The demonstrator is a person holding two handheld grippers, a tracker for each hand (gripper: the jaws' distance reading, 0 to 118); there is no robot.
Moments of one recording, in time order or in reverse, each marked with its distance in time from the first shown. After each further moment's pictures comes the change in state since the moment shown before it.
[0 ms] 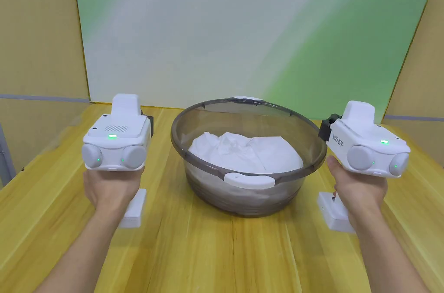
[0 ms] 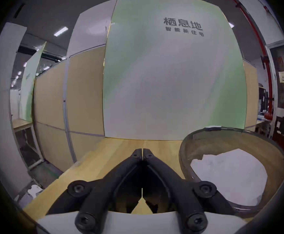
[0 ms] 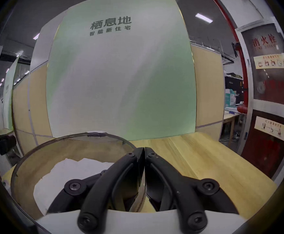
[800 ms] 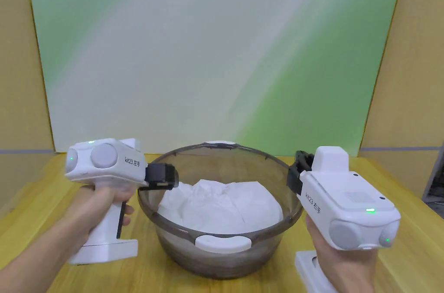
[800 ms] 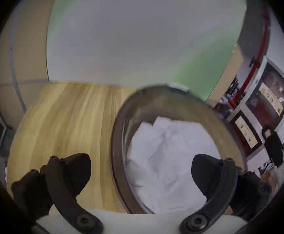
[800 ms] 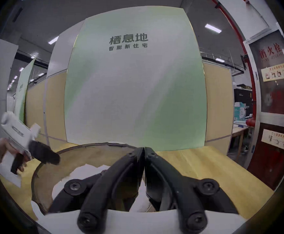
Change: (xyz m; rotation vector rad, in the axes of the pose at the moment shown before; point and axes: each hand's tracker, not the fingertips) left arm 0.036 0.065 -0.054 -0.543 -0.444 0.135; right arm -0.025 0.010 0.051 0.125 0.114 0.056
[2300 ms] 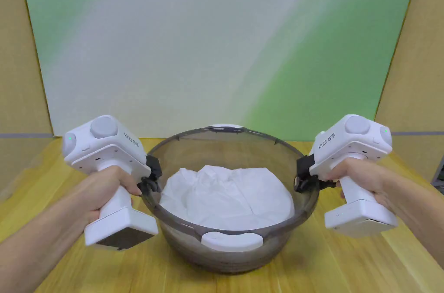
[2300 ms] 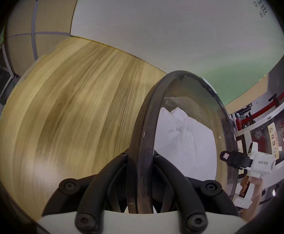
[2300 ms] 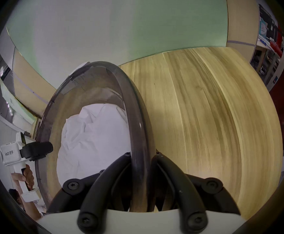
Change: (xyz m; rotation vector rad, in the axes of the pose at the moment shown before) left arm -0.020 0.016 -0.037 -0.275 0.081 0.374; right arm 0.070 -0.006 -0.168 -1.017 0.119 -0.329
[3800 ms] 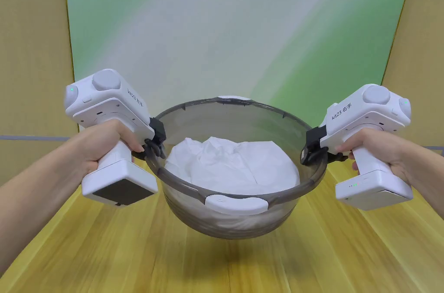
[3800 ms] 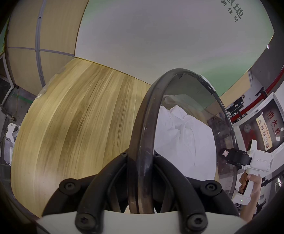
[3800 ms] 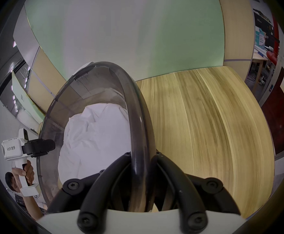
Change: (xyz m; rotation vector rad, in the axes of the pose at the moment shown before) left arm 0.003 -0.024 0.142 0.075 -0.054 -0.063; right arm -0.052 -0.051 0.125 0.131 0.056 0.054
